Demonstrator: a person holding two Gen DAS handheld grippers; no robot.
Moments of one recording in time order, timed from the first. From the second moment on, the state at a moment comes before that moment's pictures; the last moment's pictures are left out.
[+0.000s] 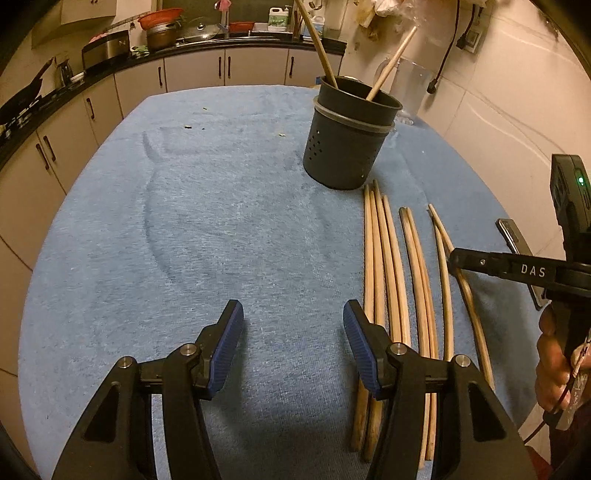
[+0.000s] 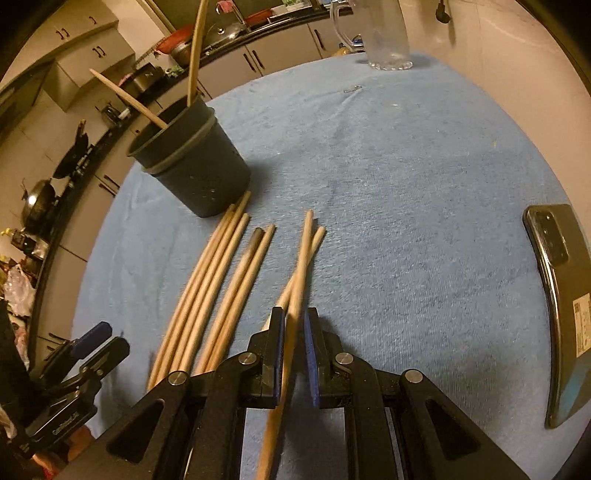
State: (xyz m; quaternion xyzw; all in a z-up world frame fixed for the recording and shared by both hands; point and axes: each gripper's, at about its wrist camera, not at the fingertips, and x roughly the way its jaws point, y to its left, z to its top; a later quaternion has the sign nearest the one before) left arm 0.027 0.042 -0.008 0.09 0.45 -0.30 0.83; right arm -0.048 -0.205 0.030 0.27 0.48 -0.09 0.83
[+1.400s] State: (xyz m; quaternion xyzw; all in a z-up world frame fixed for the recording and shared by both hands) left arm 0.063 0.000 -0.019 0.11 0.52 -0.30 0.80; right arm -0.055 -0.213 0.029 0.27 0.49 -0.09 0.82
